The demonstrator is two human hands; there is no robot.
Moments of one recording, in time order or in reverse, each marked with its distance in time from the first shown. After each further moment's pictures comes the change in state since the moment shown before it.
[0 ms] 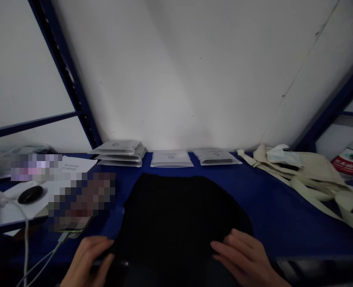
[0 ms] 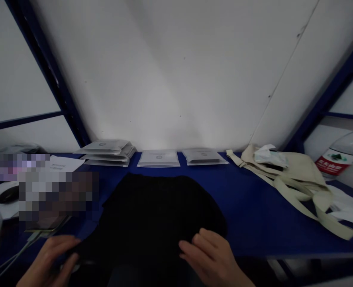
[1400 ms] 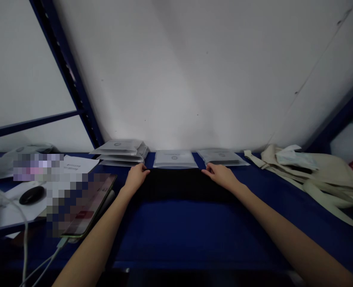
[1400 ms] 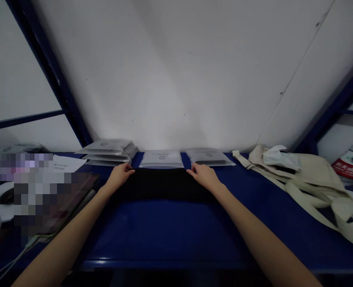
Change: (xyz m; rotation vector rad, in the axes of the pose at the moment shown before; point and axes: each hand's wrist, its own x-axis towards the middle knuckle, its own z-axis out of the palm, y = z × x) left_hand 0.154 -0.075 0.152 0.089 -0.673 -0.619; right_hand 0.072 0.165 0.081 -0.119 -0.674 0.733
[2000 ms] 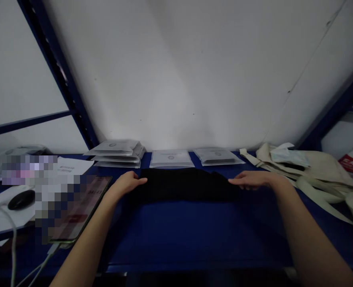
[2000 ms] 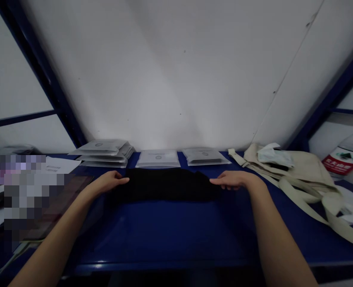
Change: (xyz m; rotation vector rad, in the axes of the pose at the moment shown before) left_hand -0.026 0.001 -0.028 -0.088 -0.284 -0.192; right_hand -0.034 0.067 -0.062 0.368 -0.655 0.385
